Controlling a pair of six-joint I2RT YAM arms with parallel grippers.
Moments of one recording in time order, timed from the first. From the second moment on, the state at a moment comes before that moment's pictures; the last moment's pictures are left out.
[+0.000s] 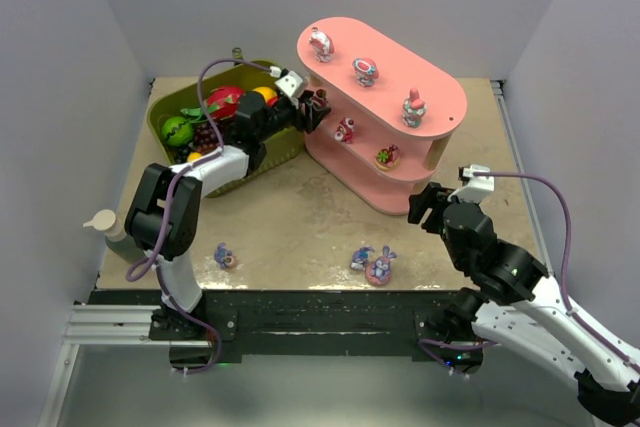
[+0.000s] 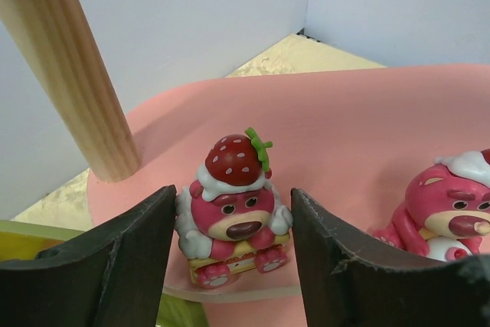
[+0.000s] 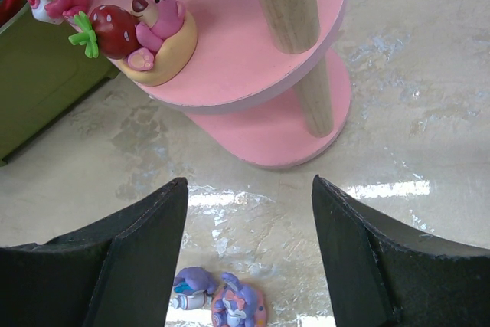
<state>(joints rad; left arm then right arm) -0.39 1.84 1.19 0.71 0.47 -0.01 0.80 0.57 0.73 -0.60 0.69 0.62</state>
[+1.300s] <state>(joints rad) -0.31 1.95 1.34 0.66 0.80 -0.02 0.80 0.57 0.73 -0.60 0.69 0.62</state>
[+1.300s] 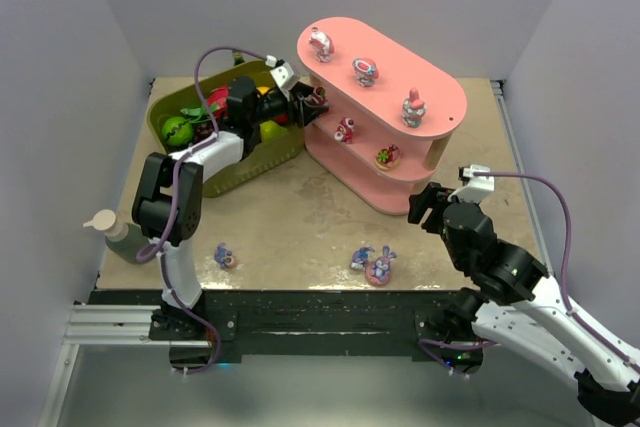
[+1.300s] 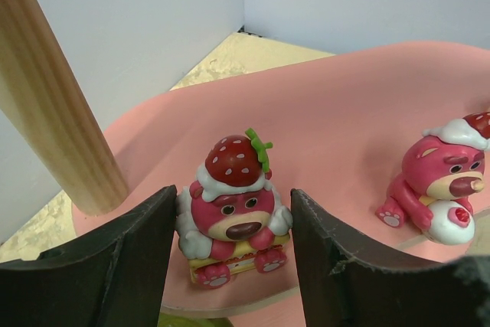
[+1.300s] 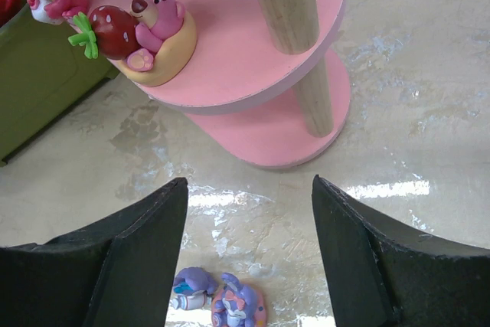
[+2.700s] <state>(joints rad) -0.30 1.35 1.01 0.39 0.53 -0.17 0.80 0.52 0.73 -0.63 0.63 0.62</state>
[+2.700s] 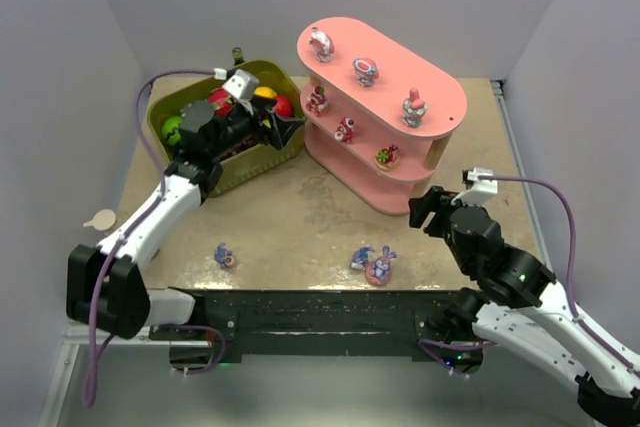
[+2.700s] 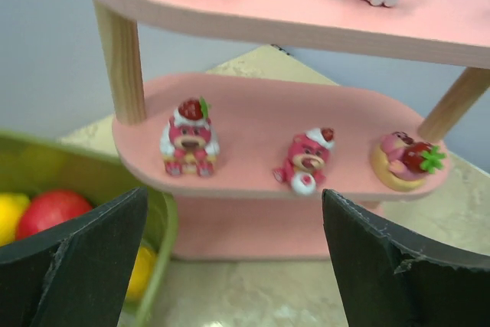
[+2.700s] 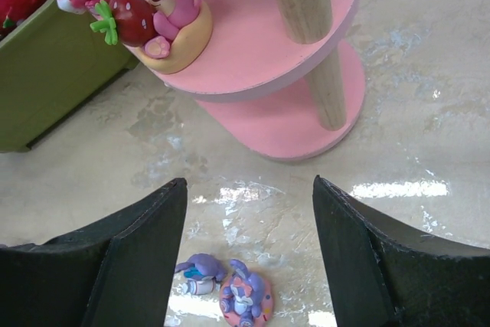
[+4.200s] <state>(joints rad) -1.18 1.20 0.59 0.05 -0.43 -0.68 0.80 0.59 0.58 -0.53 0.51 0.71</state>
